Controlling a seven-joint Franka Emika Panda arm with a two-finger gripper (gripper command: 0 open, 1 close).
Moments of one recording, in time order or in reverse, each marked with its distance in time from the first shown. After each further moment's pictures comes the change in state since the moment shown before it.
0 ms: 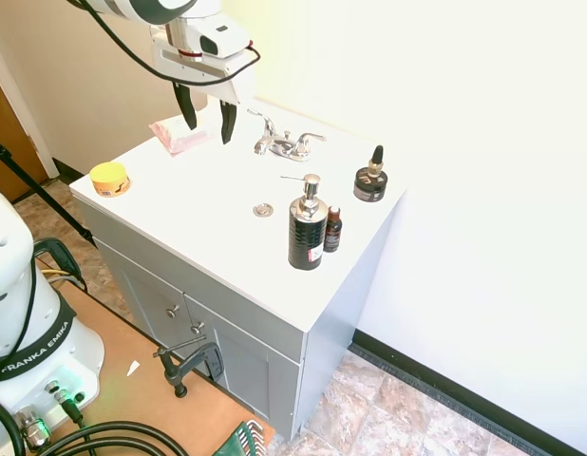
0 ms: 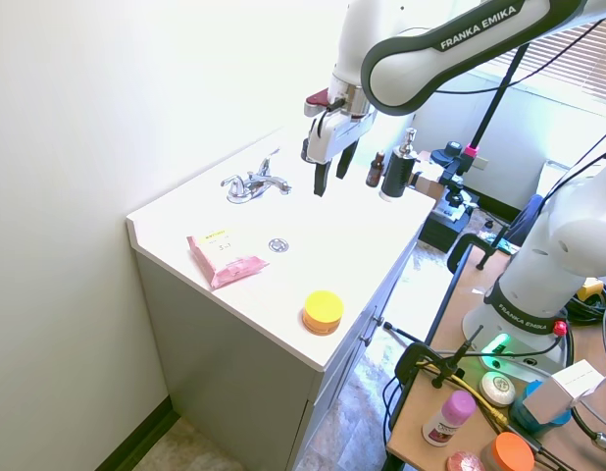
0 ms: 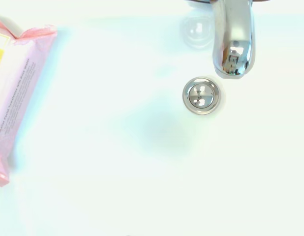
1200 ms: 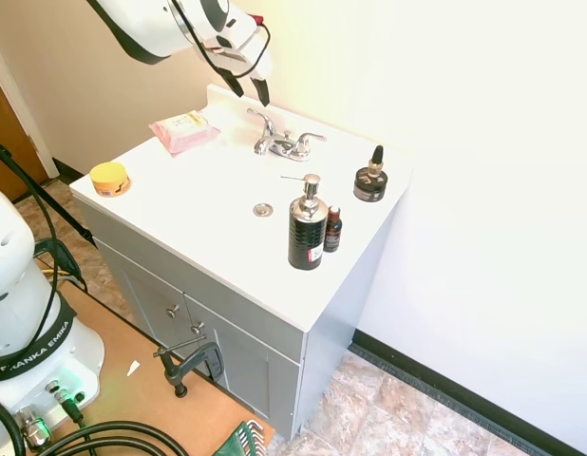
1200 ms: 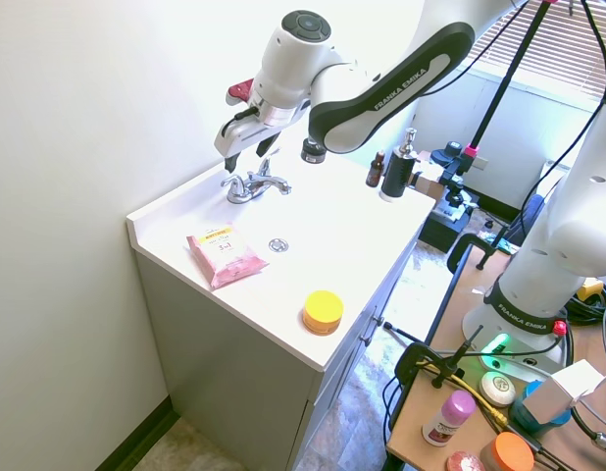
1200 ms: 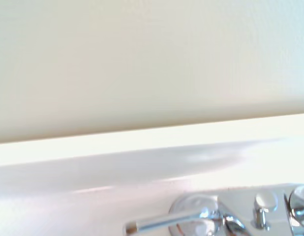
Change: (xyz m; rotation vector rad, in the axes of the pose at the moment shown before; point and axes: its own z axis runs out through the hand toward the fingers) arm 0.045 -0.141 0.034 0.223 0.398 0.121
